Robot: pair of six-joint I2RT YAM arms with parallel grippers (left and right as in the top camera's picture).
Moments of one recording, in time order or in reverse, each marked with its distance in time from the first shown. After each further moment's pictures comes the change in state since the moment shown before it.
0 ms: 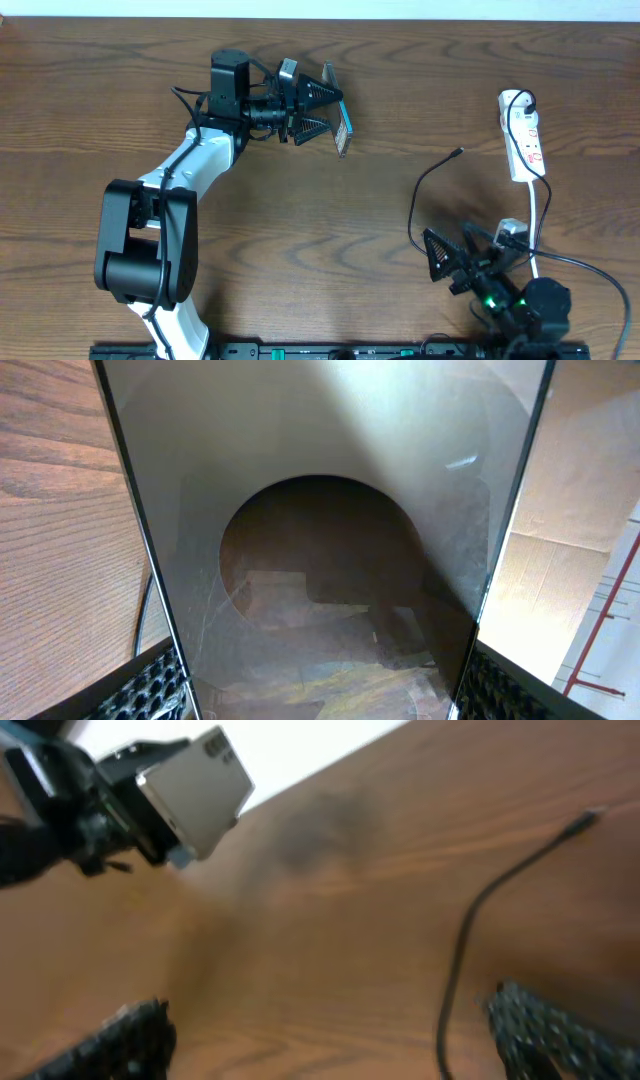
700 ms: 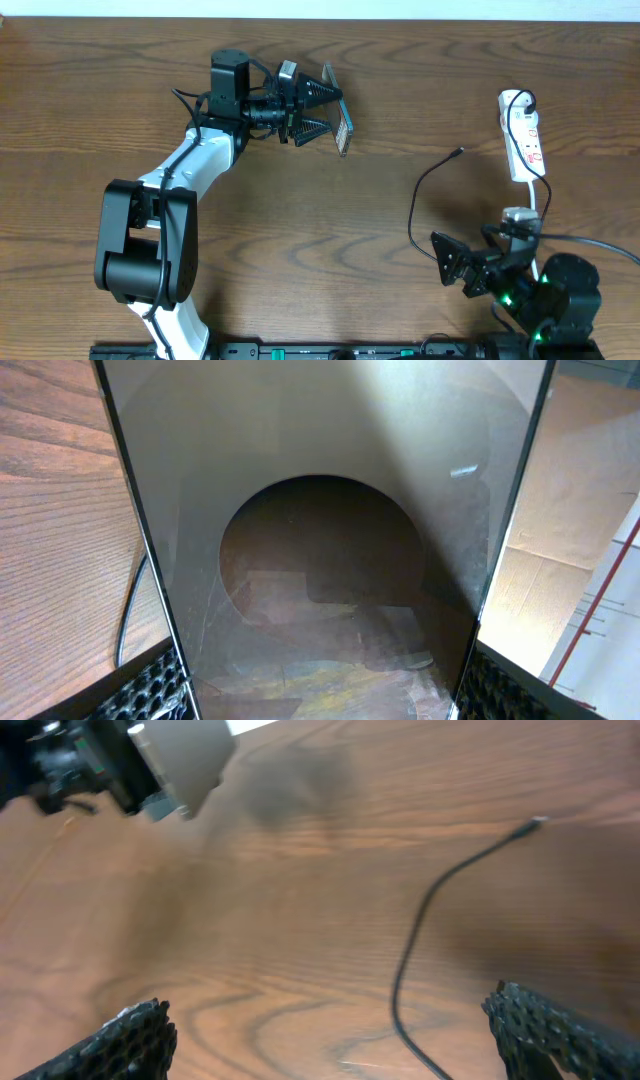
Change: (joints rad) left arm 0.000 0.000 0.000 0.000 0.000 -0.076; right arm 0.000 0.322 0.335 -0.246 0.006 -0.244
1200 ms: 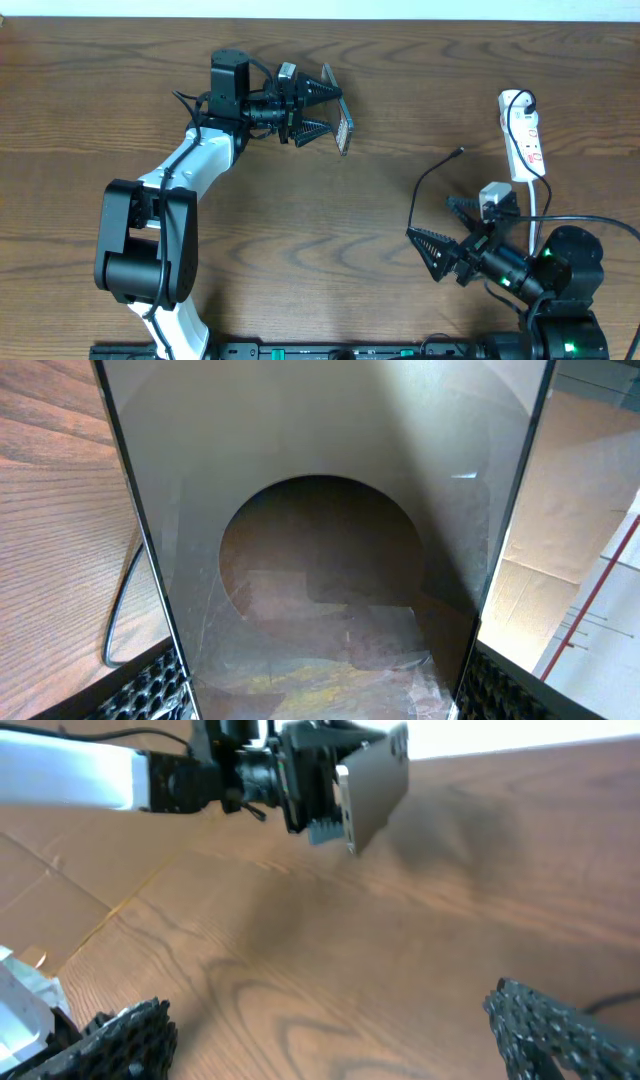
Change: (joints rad) left arm 0.000 0.000 0.000 0.000 -0.005 -0.056; right arm 0.000 0.154 0.005 0.316 -0.359 -0.064
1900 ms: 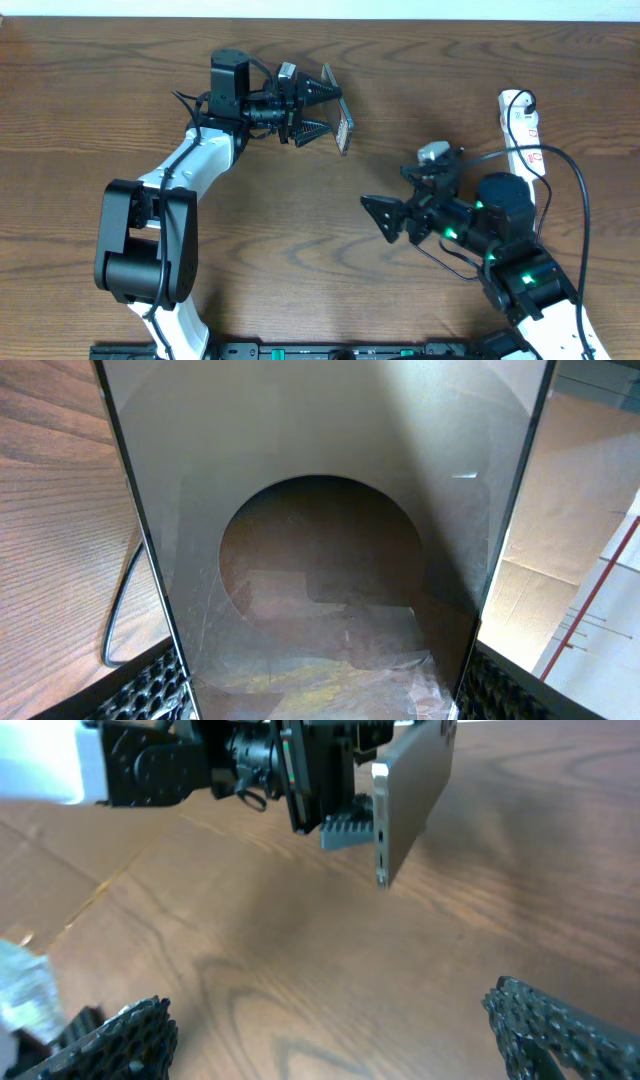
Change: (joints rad) left arm 0.000 0.000 0.000 0.000 0.000 -0.003; right arm 0.377 0.377 0.111 0.221 0.323 0.071
